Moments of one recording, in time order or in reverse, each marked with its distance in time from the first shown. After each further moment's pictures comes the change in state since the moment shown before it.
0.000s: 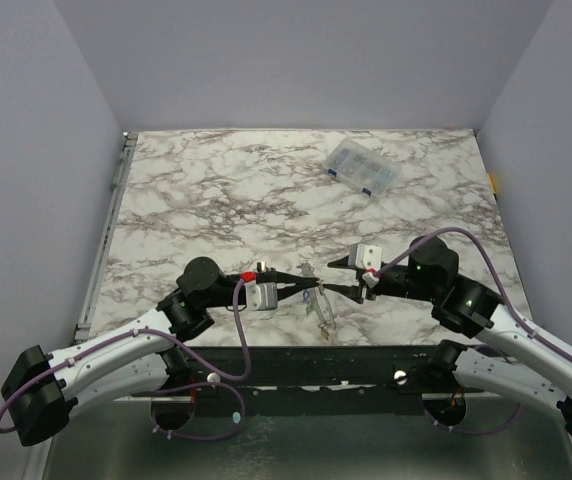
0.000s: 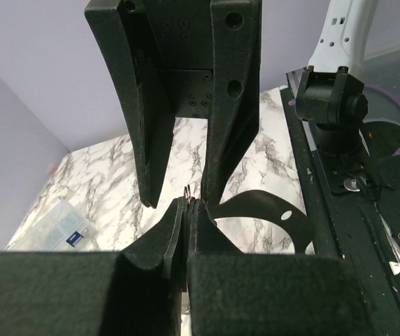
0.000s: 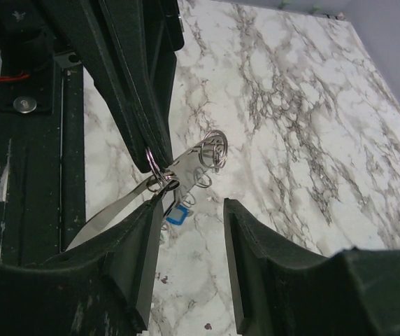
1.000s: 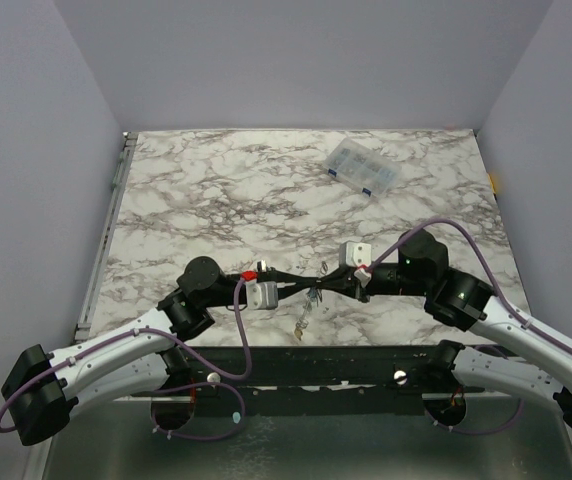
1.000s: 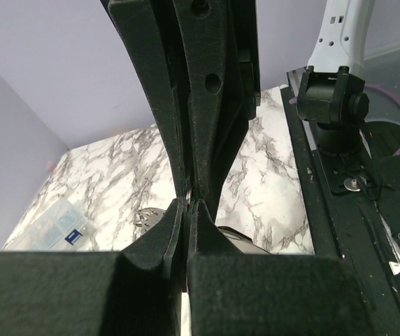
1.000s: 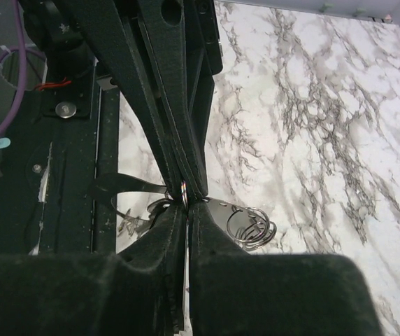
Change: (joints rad) left arm 0.002 0.007 -0.001 0.004 -0.002 -0.003; right arm 0.032 0.077 0.060 -0.025 -0.079 0.055
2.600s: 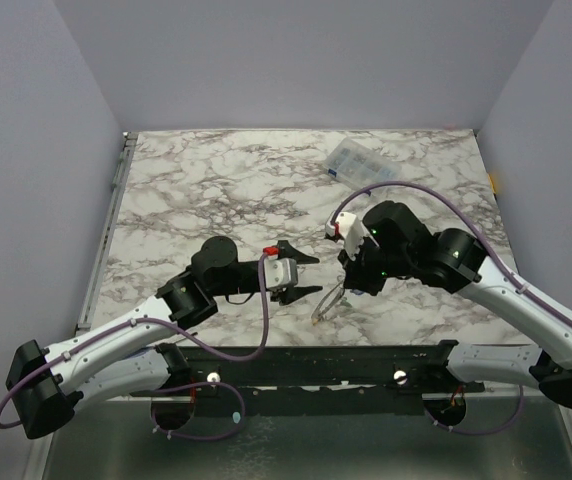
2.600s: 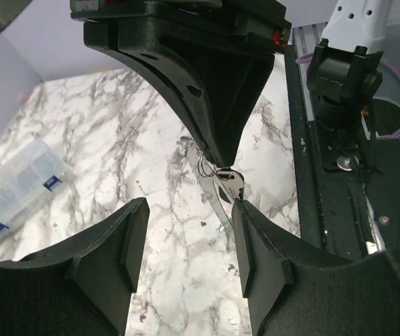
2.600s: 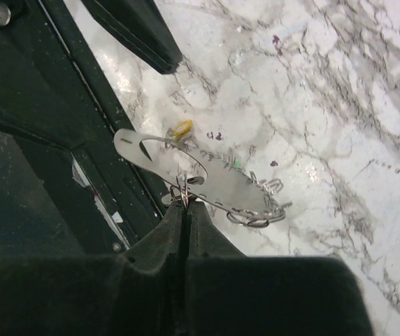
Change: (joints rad) left arm 0.000 0.061 0.195 -0.347 -0.069 -0.019; right arm 0.009 0.272 0.463 -0.756 0.330 0.257
